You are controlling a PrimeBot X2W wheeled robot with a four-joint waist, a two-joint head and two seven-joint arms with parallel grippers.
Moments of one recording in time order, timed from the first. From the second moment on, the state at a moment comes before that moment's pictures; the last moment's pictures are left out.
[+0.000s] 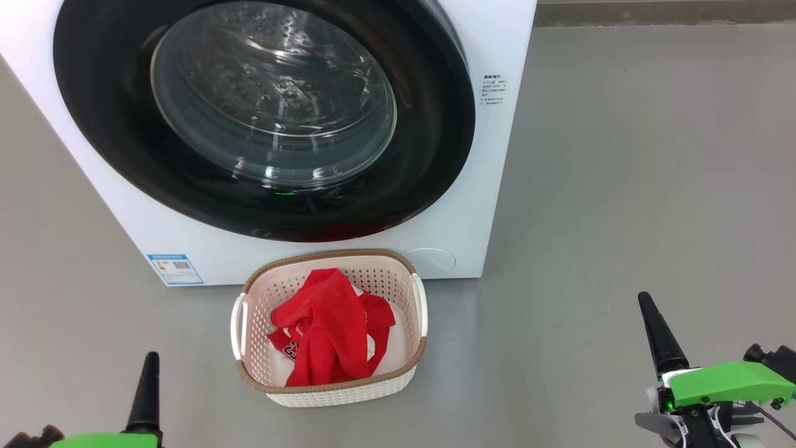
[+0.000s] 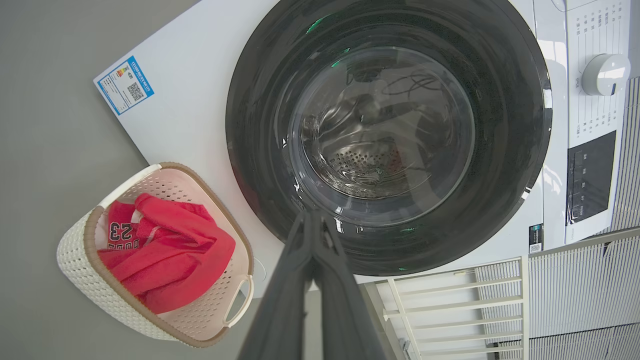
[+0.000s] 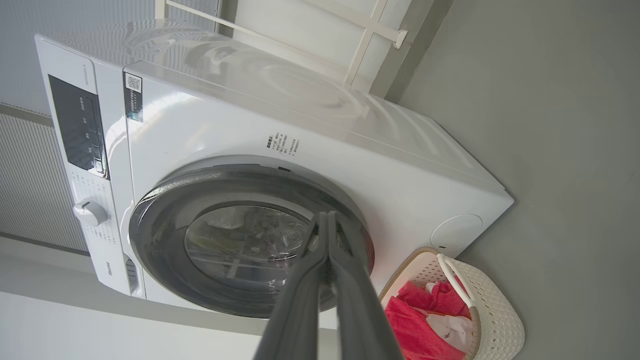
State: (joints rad) left arm -0.05 0.06 0.05 0.23 -1.32 -0.11 0.03; right arm -0.14 -0.10 -0.05 0.29 1.34 0.13 0.02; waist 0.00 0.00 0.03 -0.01
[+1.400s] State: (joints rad) left arm -0.07 0.04 0.08 0.26 -1.61 -0.12 0.11; right arm -0.10 -0.06 -0.12 0.28 1.61 0.13 0.10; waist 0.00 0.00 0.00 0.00
